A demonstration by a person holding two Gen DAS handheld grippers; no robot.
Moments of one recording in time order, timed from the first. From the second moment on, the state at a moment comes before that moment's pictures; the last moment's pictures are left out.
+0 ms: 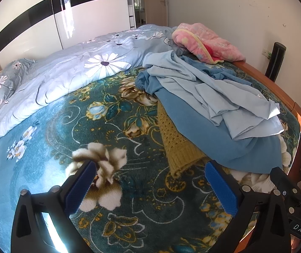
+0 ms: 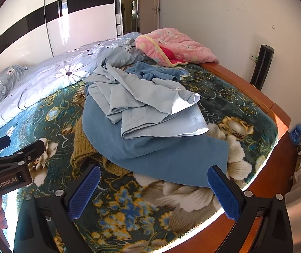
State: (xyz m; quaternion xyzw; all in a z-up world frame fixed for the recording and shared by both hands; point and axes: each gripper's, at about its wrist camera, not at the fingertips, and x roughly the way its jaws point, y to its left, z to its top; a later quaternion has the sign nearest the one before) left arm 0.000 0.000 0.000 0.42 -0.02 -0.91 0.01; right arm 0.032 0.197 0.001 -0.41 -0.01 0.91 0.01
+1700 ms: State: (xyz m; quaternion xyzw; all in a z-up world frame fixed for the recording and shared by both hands) left arm 0.001 -0.003 -0.005 0.44 -0.02 -0.90 0.01; right arm 0.034 0.198 -0.002 -0.41 0.00 0.91 0.01
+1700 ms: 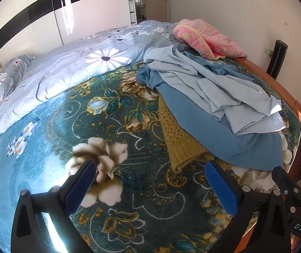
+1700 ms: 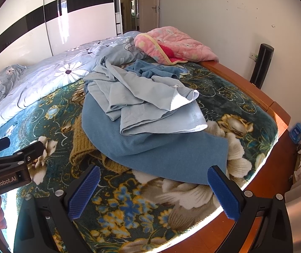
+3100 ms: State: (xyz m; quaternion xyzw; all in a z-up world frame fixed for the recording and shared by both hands) left arm -0.028 -0.024 -0.005 0.42 -0.02 -0.91 -0.04; right arm -0.044 0.195 0.036 -0.33 0.01 0.94 -0.05
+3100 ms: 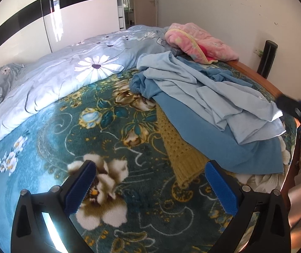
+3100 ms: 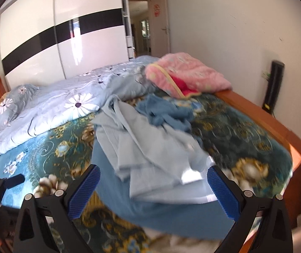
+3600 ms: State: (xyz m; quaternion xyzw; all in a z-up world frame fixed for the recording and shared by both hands) left arm -0.044 -0.082 -0.029 0.44 -0.02 -0.90 -0.01; right arm -0.185 0.136 -0.022 -0.40 -0.01 0.91 -0.10
